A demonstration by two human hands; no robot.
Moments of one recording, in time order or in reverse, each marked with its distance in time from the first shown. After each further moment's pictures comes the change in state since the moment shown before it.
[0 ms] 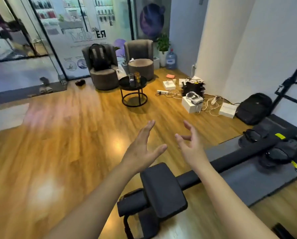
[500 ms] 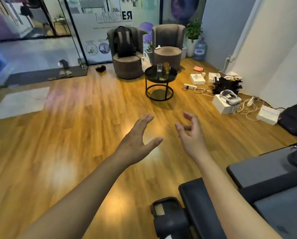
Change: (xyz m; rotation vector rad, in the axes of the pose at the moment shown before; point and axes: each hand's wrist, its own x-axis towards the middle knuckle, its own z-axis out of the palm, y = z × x) left_hand 0.080 -0.233 -0.232 0.116 0.025 -0.103; right_hand 0.150 -0.058 0.310 -0.046 -0.020 0.029
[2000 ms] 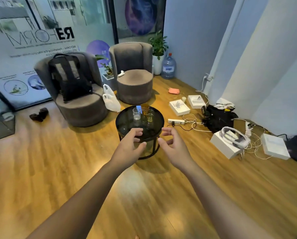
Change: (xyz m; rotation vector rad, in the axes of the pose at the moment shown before) left_hand 0.984 -0.358 -0.066 -0.161 -0.184 0.005; right_hand 0.911 0.080 0.295 -0.059 0.069 0.150
